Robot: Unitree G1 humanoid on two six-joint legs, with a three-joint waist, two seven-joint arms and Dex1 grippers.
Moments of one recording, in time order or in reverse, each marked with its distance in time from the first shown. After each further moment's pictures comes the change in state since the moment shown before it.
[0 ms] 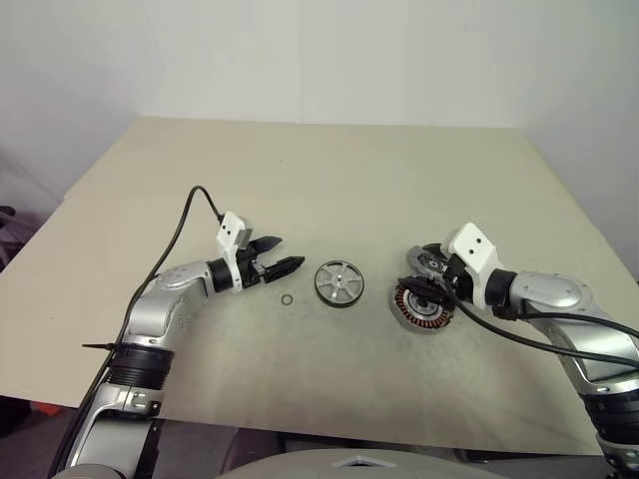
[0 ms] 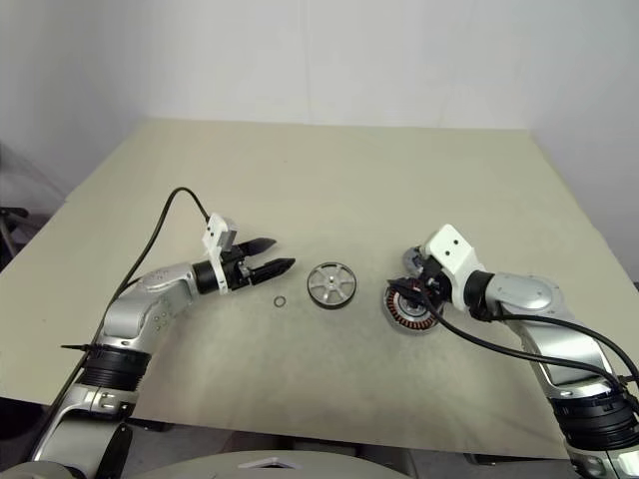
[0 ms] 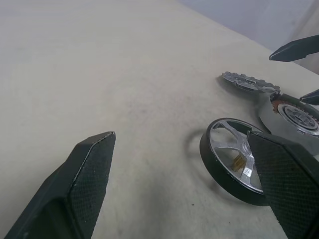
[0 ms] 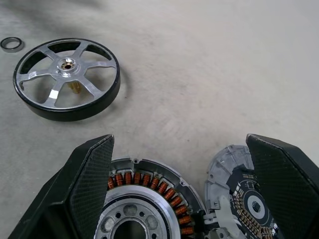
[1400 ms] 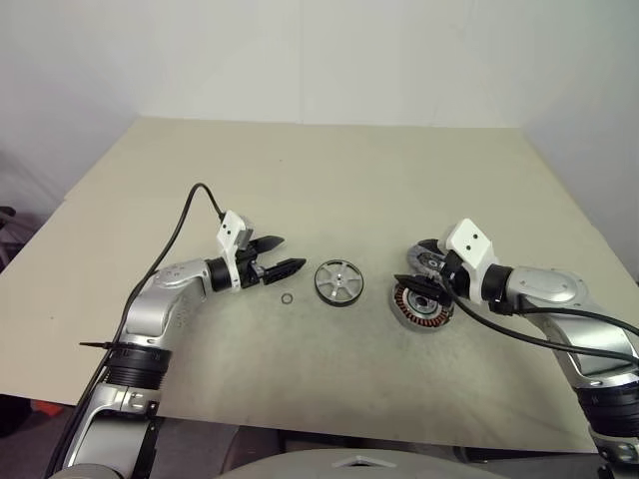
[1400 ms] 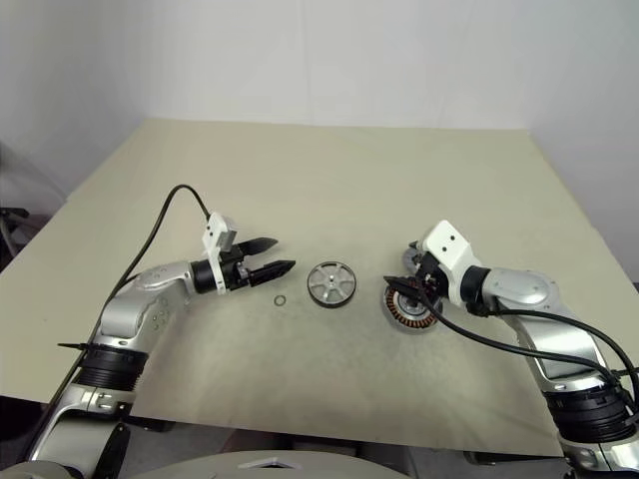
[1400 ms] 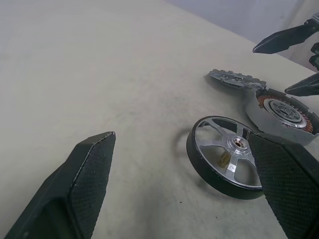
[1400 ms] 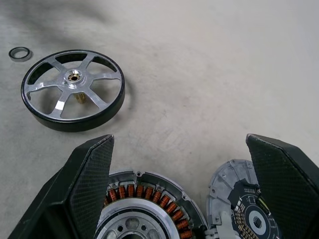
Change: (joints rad) left arm -0.001 0.009 -0.001 -0.026 0.016 0.006 -0.038; right arm -0.034 0.024 0.006 0.019 -0.020 -0.014 0.023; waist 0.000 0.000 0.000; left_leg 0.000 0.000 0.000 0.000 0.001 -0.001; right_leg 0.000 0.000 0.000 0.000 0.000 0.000
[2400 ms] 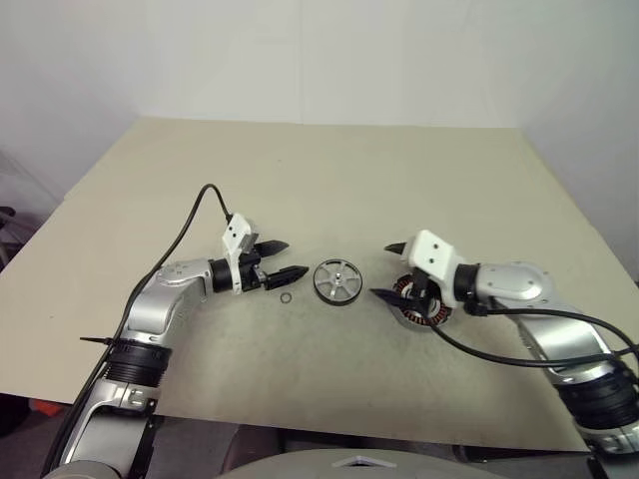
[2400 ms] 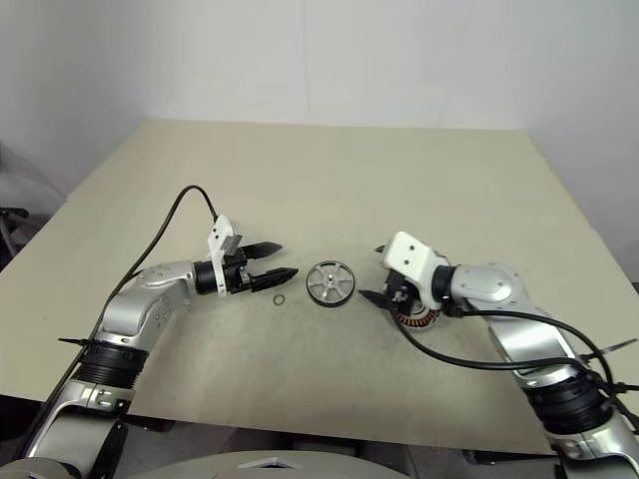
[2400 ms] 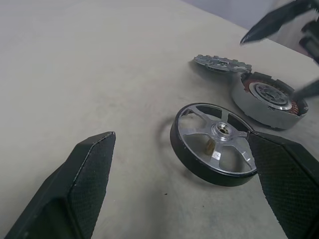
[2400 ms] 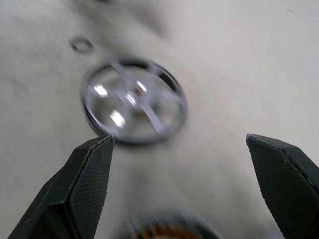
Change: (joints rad) left arm -0.015 0.020 -0.035 0.015 0.024 -0.003 -0.055; right arm -0.111 0.063 0.214 -0.024 -0.124 -0.062 0.047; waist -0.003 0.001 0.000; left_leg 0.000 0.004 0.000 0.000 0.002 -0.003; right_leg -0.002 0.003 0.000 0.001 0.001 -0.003
